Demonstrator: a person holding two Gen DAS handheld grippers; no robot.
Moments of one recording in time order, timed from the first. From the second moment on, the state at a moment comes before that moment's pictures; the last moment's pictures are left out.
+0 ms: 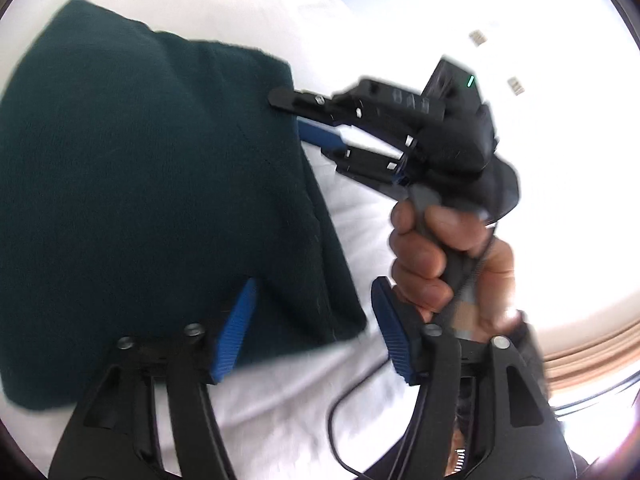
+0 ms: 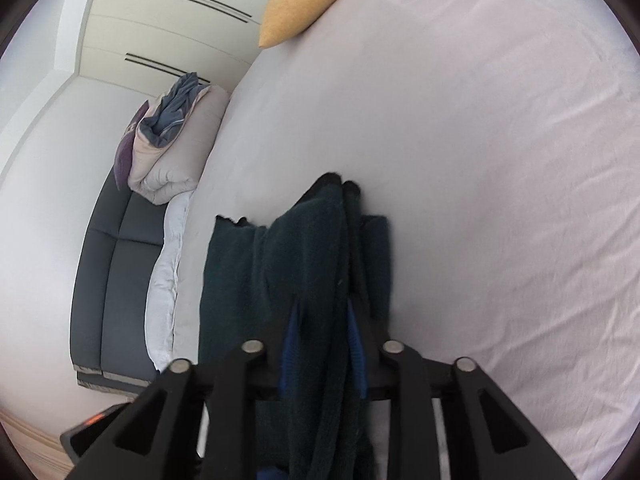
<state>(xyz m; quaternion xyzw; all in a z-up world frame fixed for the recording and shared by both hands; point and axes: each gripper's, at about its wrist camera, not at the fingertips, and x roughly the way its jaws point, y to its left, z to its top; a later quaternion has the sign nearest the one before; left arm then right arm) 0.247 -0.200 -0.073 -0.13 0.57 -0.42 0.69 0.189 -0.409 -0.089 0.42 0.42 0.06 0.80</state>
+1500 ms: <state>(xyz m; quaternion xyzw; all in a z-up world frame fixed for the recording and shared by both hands) 0.196 -0.137 -0.105 0.05 0.49 -0.39 0.78 0.104 -0.280 -0.077 0.23 0.47 0.02 0.85</state>
